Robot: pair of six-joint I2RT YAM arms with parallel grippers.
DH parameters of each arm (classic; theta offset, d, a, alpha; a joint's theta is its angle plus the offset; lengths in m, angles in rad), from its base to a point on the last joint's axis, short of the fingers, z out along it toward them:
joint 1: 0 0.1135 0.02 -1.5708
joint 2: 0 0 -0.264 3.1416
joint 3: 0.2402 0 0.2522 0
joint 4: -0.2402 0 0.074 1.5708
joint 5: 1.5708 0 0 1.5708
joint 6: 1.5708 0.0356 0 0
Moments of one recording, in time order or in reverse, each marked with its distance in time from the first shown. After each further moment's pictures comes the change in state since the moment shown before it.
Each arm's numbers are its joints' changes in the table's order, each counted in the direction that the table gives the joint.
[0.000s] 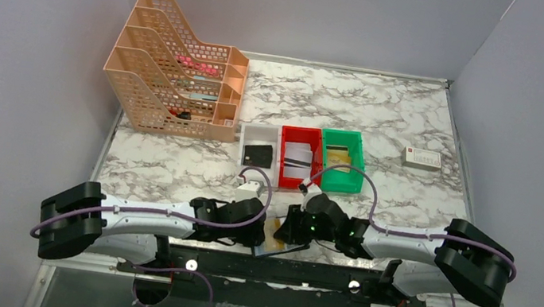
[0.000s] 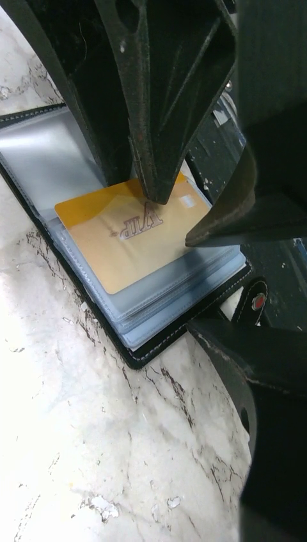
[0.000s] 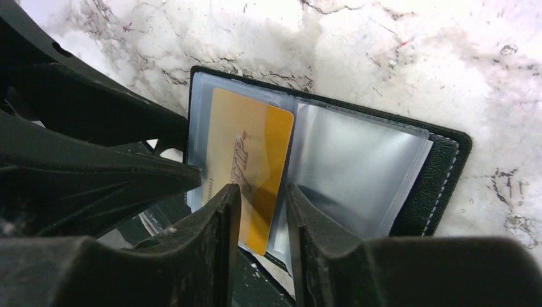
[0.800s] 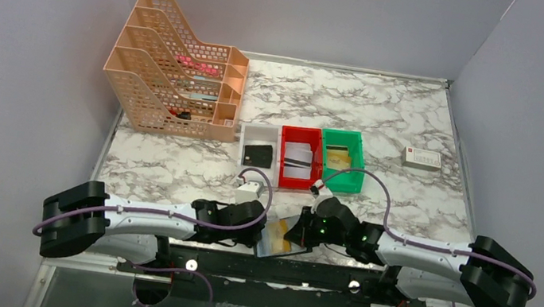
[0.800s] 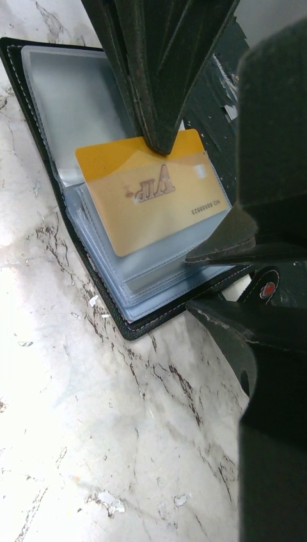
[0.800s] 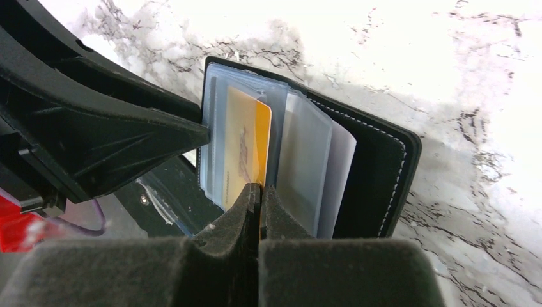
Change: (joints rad) left arm -0.019 0.023 -0.006 0.022 -0.058 -0.008; right arm -0.019 -0.171 -0.055 -0.100 0.030 0.062
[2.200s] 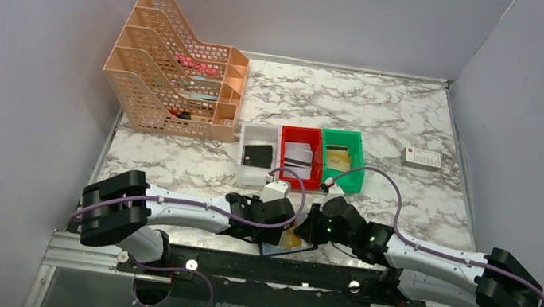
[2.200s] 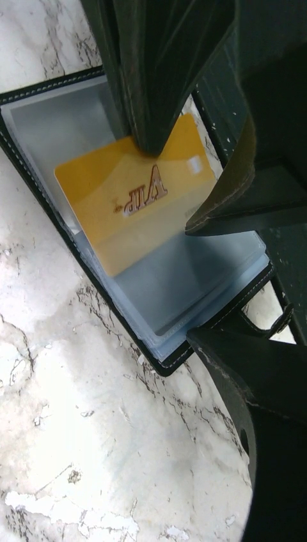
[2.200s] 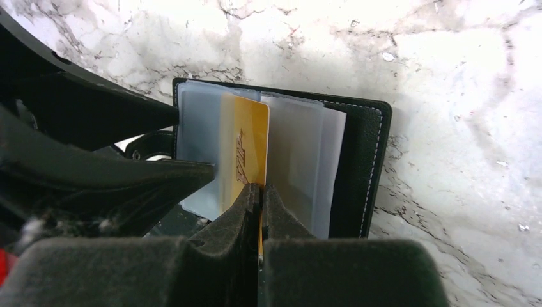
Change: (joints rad) left arm -0.020 0.262 0.251 -0.106 -0.027 0.135; right arm -0.028 -0.090 0.007 -0.139 0.104 -0.024
